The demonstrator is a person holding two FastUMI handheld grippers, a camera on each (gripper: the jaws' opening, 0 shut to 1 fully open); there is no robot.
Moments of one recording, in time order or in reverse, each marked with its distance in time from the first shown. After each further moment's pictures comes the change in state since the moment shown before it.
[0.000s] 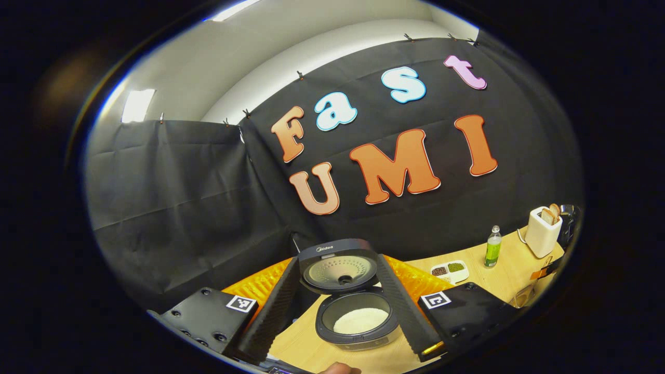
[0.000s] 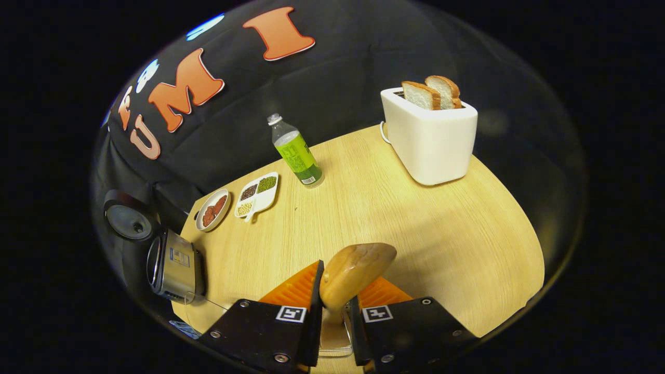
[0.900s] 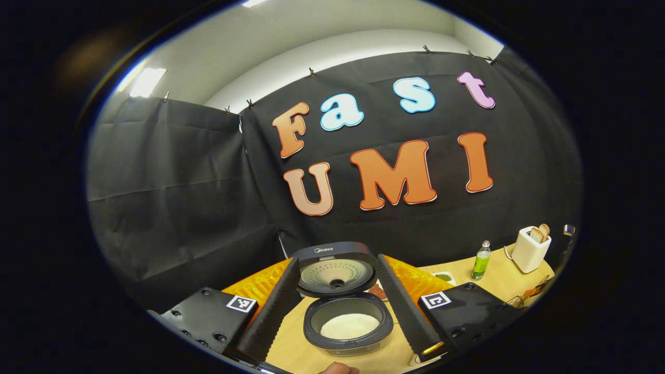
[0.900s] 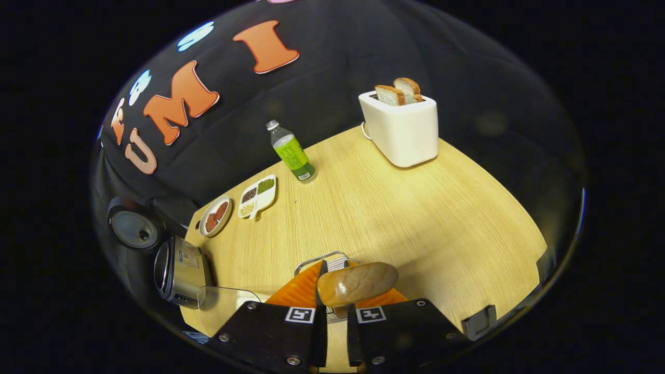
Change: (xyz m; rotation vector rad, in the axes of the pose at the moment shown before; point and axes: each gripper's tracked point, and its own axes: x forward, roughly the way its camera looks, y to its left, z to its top) left arm 0.019 0.021 -0.016 -0.115 -0.019 -0.094; right arm -0.054 0.010 -0.034 0.092 -0.054 -0.080
